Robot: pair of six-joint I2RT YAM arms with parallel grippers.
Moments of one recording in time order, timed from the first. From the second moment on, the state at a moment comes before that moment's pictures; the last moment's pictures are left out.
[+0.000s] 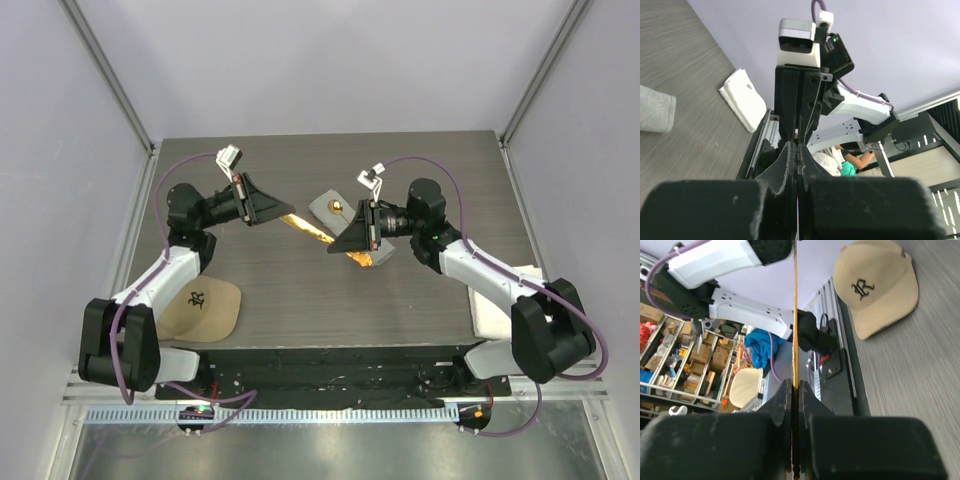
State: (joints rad) left arm -0.18 1.32 0.78 0.80 1.09 -1.29; right arm 0.46 1.38 0.86 0.41 -1.15 0.83
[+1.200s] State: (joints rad) left arm -0.17 1.26 0.64 0.95 0.80 -1.46; right arm 0.47 1.35 0.80 0.55 -1.00 0.92
